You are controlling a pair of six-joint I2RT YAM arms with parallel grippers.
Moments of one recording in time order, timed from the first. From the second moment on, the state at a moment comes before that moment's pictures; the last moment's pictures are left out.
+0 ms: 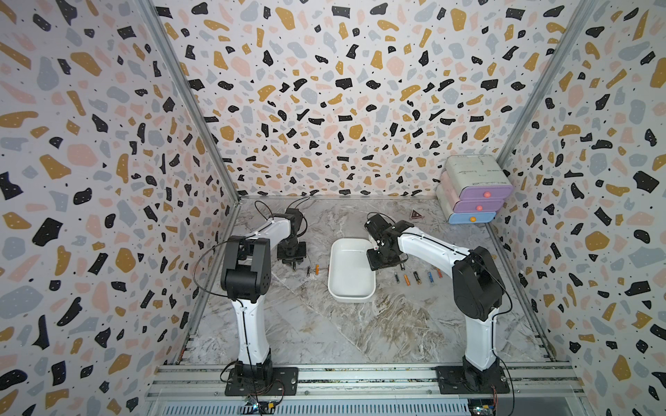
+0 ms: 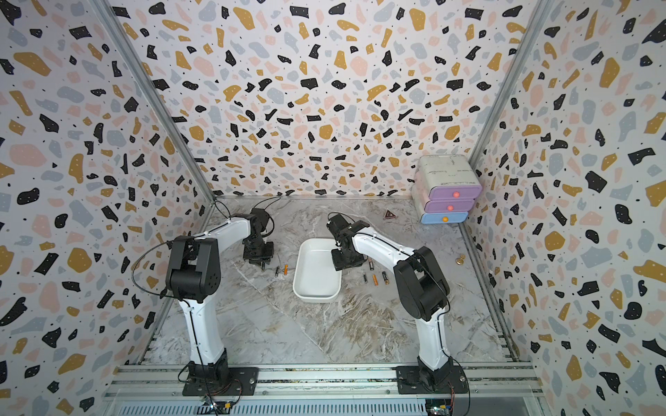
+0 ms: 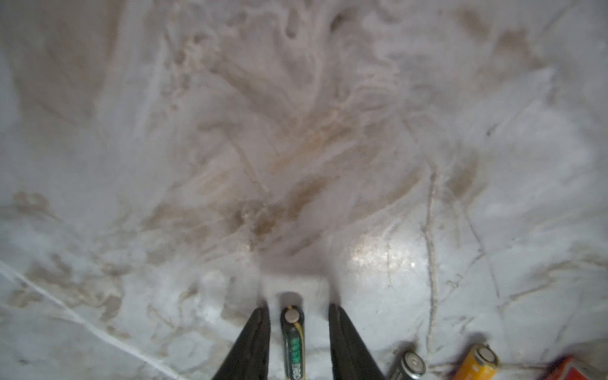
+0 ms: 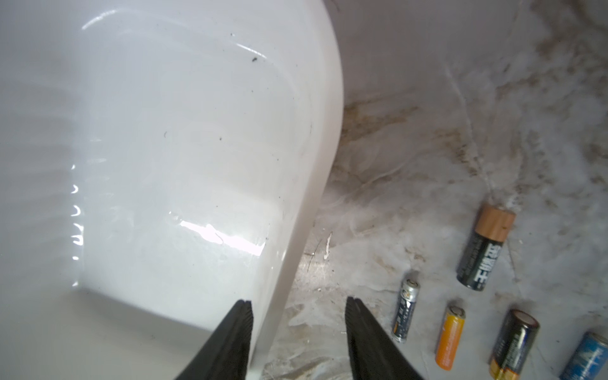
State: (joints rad) left arm -0.13 2.08 1.52 -0.95 -0.02 -0.25; right arm 0.67 2.00 1.60 -0.92 -0.01 0.37
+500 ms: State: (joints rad) left arm -0.13 1.89 1.52 -1.01 0.05 -0.26; right arm 0.67 2.06 1.62 -0.91 0.08 0.43
